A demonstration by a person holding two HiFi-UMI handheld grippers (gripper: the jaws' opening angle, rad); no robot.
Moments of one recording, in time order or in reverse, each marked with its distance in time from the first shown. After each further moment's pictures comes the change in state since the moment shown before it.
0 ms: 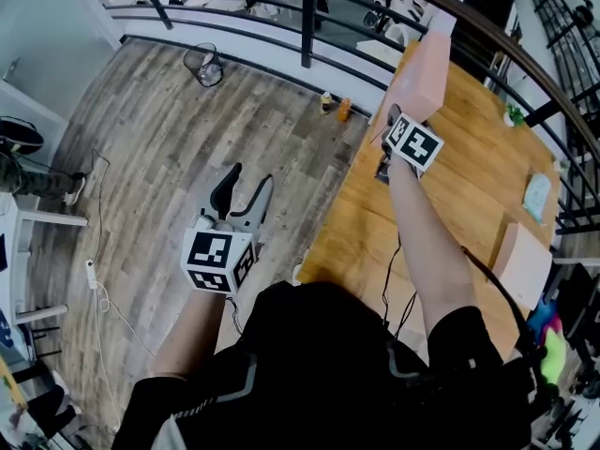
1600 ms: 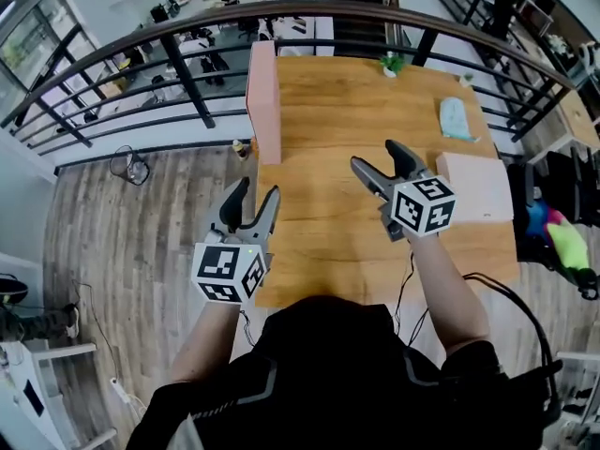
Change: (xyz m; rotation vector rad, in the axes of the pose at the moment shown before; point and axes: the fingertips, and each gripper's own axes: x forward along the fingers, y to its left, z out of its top) left arm 0.048 -0.226 0.061 0.092 -0.119 -0.436; right arm -0.253 -0.138 0.031 -0.135 -0.197 0.333
